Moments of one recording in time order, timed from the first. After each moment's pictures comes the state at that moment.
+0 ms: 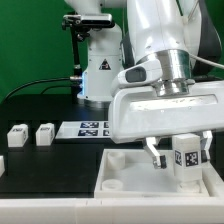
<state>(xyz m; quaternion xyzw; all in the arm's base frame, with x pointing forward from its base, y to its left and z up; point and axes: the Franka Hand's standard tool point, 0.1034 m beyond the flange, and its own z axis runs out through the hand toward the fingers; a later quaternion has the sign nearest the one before) 0.617 0.098 0.057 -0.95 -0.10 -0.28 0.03</state>
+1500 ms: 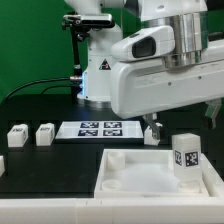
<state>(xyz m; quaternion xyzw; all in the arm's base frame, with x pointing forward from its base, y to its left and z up) 0.609 0.101 0.102 -0.99 -0.12 -0.02 0.07</state>
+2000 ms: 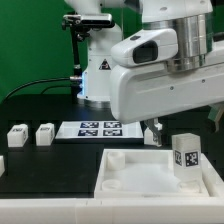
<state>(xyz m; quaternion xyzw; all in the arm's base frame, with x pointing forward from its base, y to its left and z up) 0.628 0.099 0.094 -0.99 -0.11 -0.01 0.07</state>
